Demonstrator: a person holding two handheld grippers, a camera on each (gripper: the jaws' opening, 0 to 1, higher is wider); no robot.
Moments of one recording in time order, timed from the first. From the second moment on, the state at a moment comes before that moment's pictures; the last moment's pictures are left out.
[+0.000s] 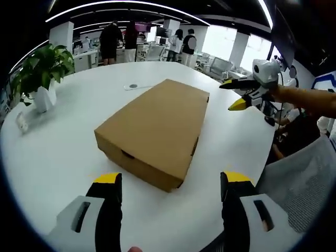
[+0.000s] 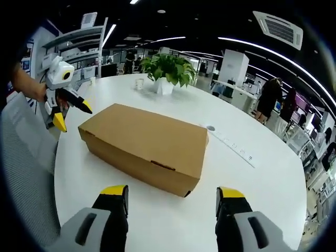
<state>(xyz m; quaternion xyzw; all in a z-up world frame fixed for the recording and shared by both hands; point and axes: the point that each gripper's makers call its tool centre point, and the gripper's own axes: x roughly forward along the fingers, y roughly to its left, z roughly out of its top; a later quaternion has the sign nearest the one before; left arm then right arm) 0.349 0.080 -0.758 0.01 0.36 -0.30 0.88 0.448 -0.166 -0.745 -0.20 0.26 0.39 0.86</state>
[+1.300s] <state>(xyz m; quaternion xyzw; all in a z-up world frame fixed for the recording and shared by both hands) 0.355 0.072 -0.775 -0.03 0.38 -0.29 0.88 0.482 -0.160 -0.764 -0.23 0.28 0.37 0.86</state>
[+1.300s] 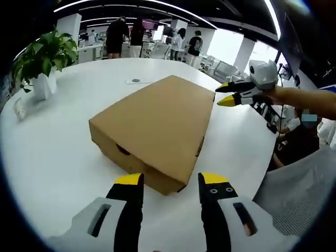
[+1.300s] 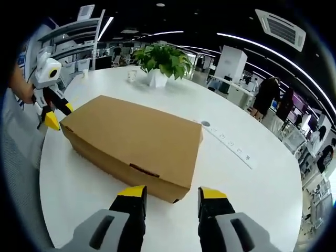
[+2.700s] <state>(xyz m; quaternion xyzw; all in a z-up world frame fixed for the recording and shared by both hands) 0.355 0.072 -0.782 -0.05 0.38 -0.28 0.88 0.489 -0.156 -0.776 -0.22 0.29 0.37 0.85</state>
